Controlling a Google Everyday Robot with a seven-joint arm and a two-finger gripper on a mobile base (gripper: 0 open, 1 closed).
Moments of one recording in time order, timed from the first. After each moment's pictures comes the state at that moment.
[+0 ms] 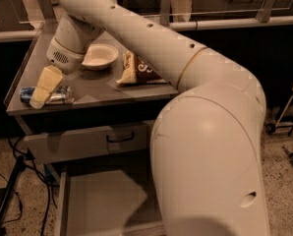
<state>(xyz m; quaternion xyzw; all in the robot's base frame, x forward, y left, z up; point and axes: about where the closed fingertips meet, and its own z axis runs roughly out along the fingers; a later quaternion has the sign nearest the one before) 0.605 0.246 0.860 -0.63 0.71 0.26 0.15</state>
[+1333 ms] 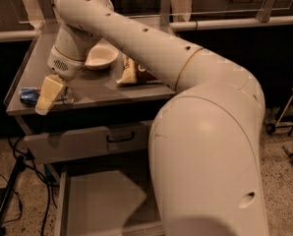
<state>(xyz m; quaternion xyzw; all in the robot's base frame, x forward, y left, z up) 0.605 0.243 0.837 -0.63 0.73 0.24 0.13</state>
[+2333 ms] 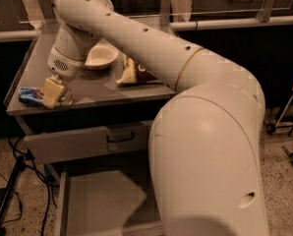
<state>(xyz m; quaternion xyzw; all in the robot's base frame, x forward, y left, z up) 0.605 0.243 0.837 -0.63 0.73 0.24 0.13</state>
